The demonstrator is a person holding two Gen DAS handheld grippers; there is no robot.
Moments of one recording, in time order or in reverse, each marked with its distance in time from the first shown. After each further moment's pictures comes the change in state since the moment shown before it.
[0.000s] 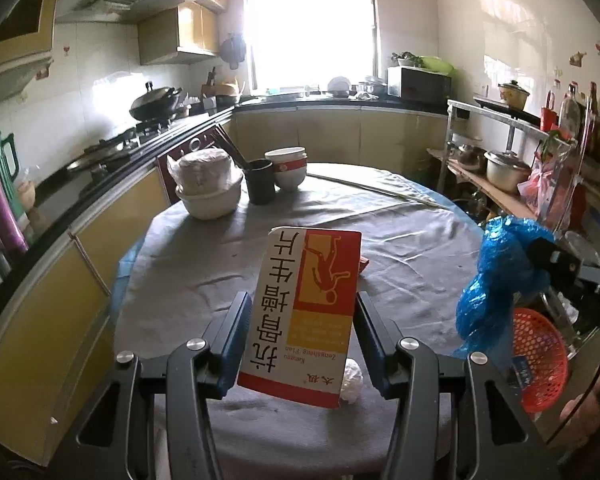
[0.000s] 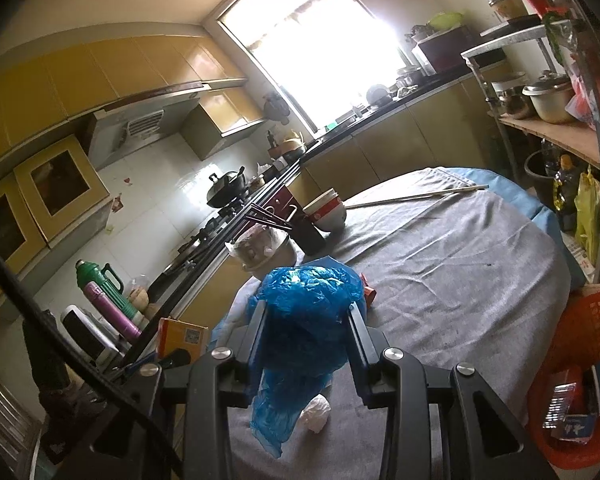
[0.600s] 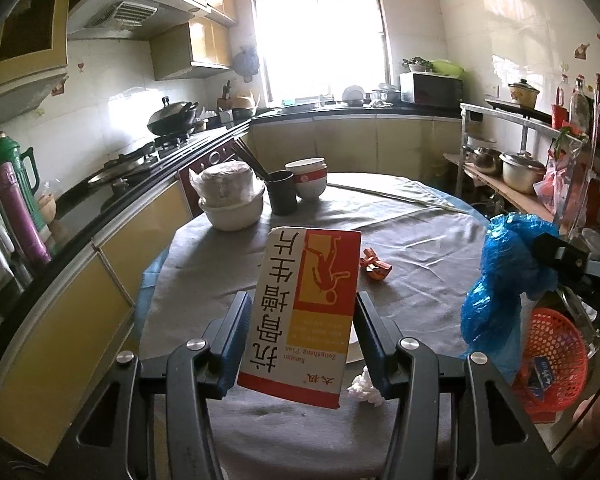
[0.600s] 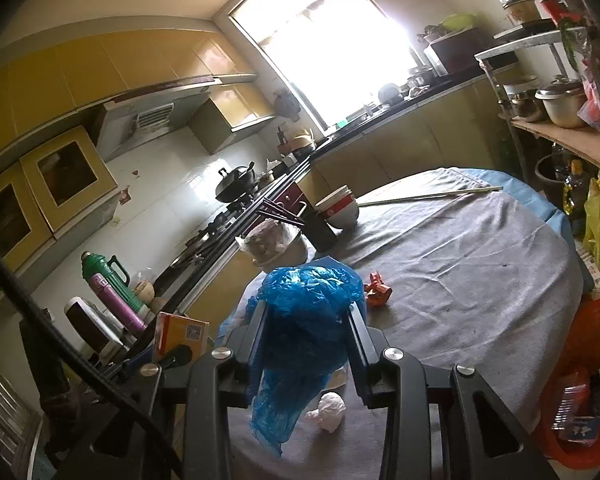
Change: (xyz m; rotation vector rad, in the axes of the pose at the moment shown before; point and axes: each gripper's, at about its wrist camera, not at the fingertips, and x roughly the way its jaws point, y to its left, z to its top) left arm -0.009 0.007 -0.003 0.024 -0.037 0.076; right arm 0.008 0.017 -0.005 -0.027 0.013 0.028
